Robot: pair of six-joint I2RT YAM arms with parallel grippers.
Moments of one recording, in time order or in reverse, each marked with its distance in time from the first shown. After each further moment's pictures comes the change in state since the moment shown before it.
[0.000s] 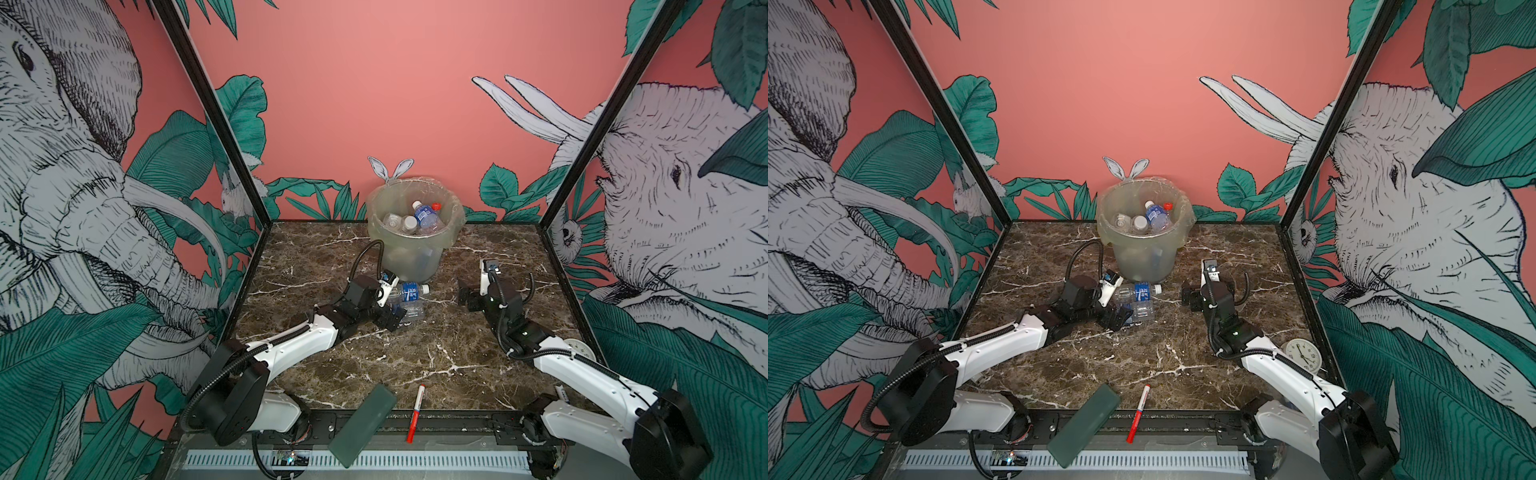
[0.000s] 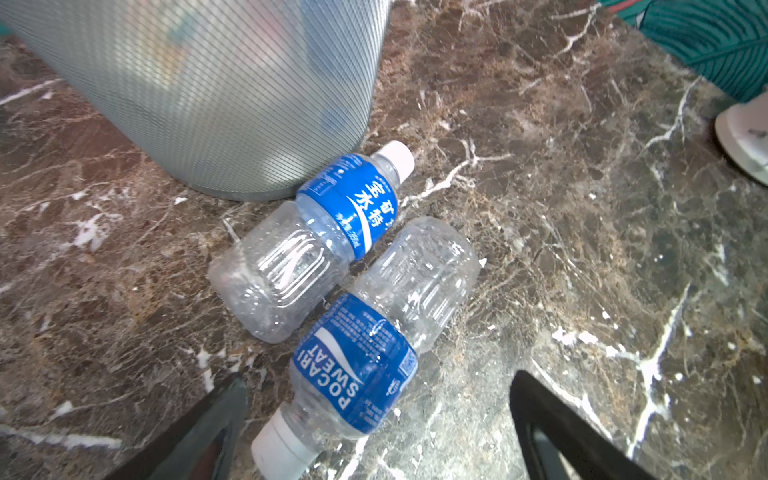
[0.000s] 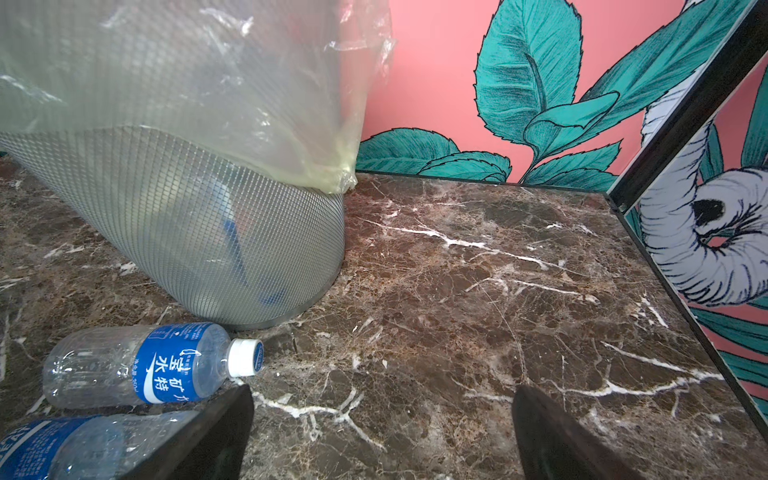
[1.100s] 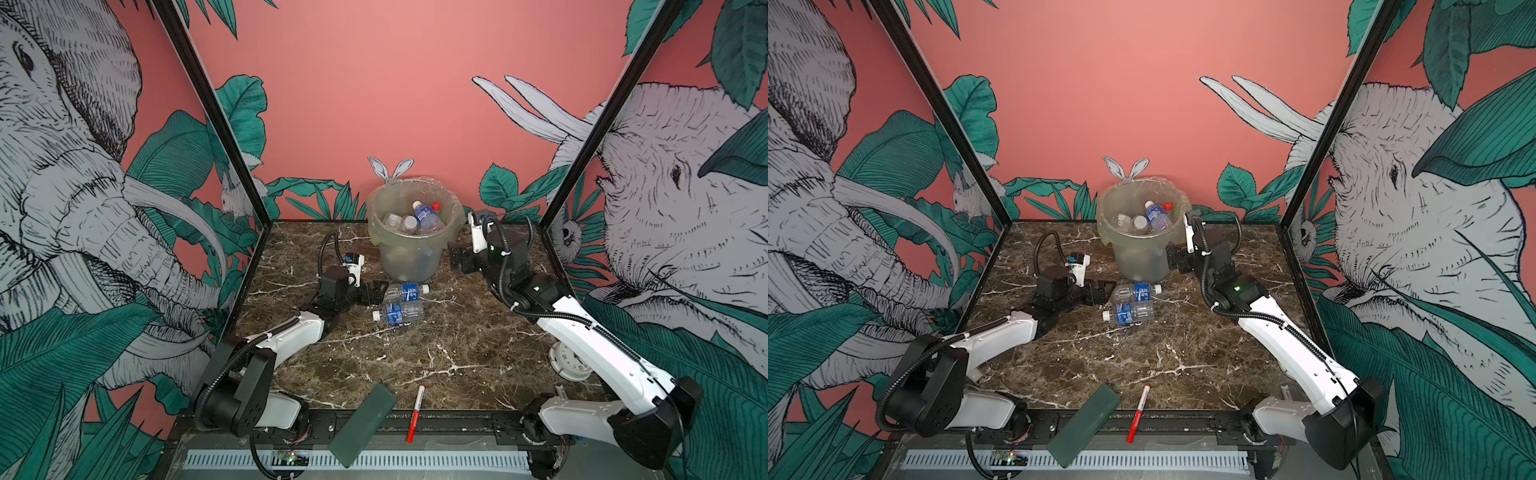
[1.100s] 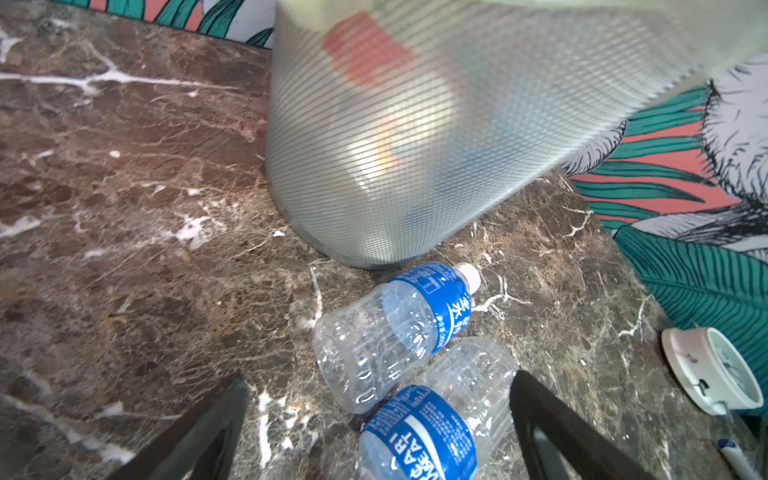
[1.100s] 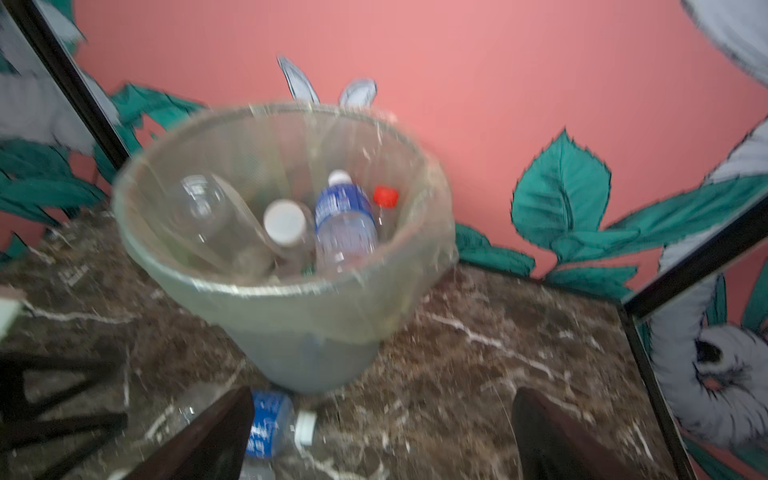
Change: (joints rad) left arm 0.253 0.019 -0.069 0.305 0.134 -0.302; right arm 0.018 0.135 0.557 -0.422 -0.089 -0.117
